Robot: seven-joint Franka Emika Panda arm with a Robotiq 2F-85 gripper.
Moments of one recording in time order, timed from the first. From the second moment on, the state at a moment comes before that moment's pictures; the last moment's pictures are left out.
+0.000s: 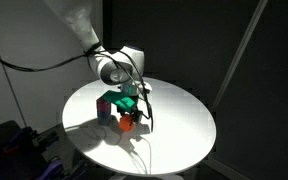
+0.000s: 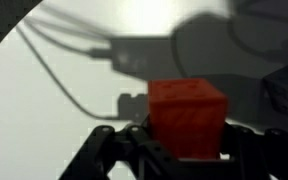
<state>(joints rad) -0.21 0.37 -0.12 -2.27 0.03 2.63 -0.33</state>
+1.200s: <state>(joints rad) -0.23 0.50 -0.09 -2.22 0.05 2.68 -0.33</state>
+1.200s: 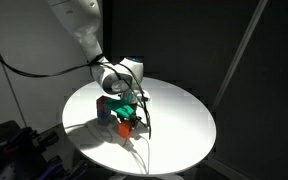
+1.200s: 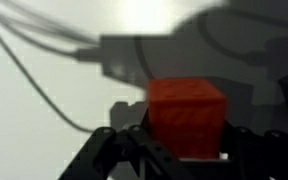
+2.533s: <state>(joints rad) -0.20 0.34 -0.07 -2.26 0.00 2.57 -0.32</state>
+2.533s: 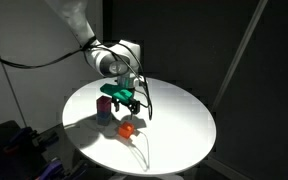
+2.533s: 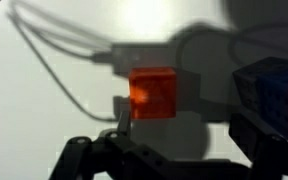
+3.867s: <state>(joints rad) -0.10 0.10 -0.08 -2.38 -0.13 2.48 -0.20</state>
